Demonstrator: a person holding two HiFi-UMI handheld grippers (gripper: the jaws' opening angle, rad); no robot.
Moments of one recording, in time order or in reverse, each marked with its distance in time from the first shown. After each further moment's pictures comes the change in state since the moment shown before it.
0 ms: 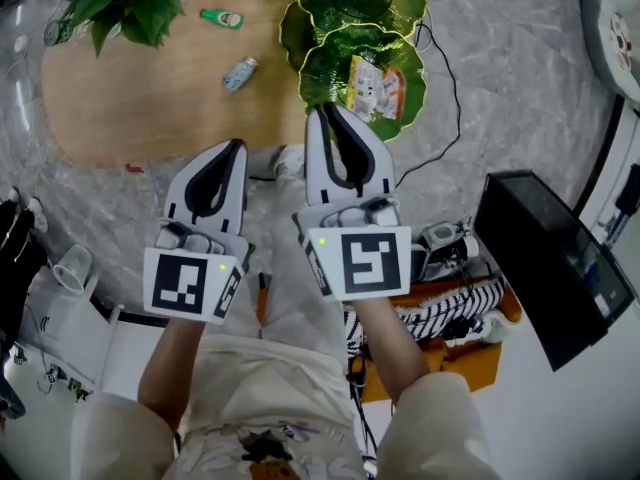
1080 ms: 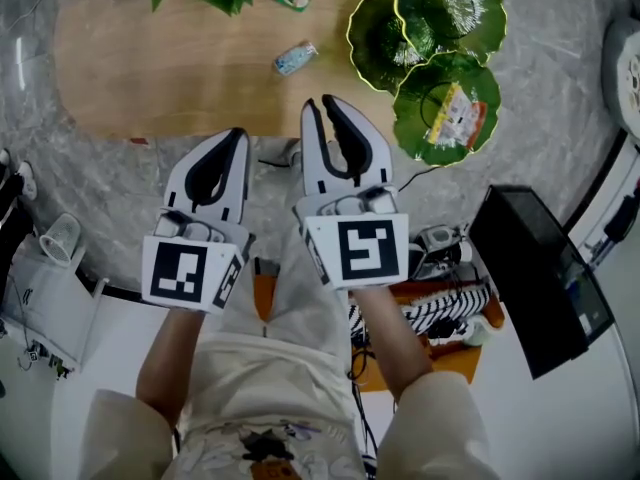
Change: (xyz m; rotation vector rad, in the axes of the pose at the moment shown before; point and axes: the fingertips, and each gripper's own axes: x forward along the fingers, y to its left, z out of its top) left arm -0.035 0.104 -0.035 -0.099 0.020 0.084; right arm 0.066 0.098 -0.046 -0.052 0.112 0.112
